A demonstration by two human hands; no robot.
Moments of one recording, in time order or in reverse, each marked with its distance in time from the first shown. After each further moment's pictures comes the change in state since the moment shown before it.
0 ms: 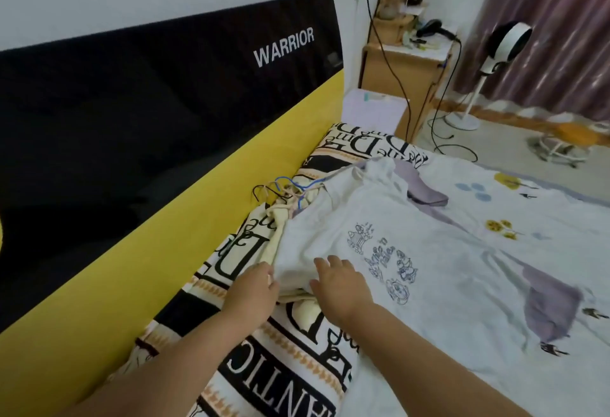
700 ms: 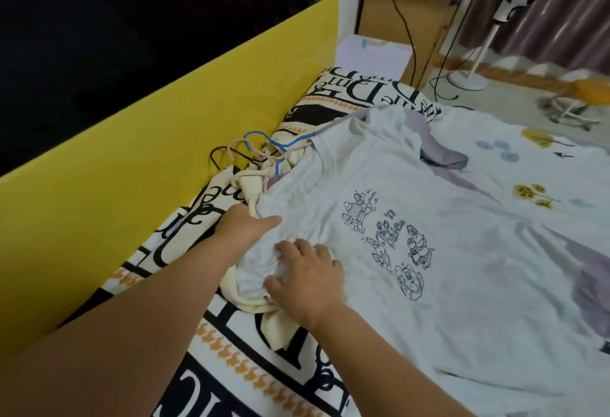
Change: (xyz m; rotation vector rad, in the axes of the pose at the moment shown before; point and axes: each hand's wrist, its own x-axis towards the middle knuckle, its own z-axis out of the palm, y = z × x) left_hand 0.173 -0.011 0.077 -0.433 0.037 -0.232; right_hand 0.097 0.028 0.105 0.216 0.087 0.035
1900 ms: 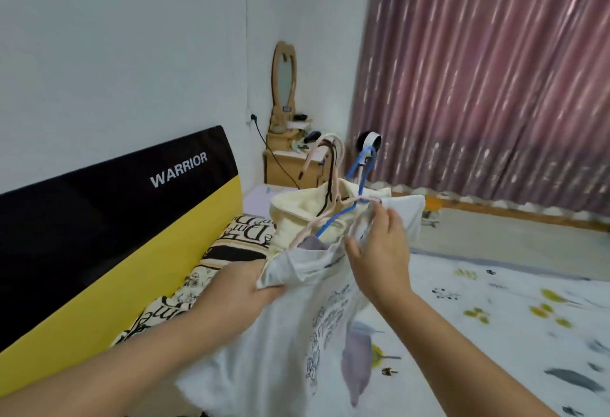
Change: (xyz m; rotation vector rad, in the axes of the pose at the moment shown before) left_hand -0.441 0.231 -0.063 0.211 -0.099 0.930; right_hand -0.328 0.052 -0.400 0.141 0.954 0.204
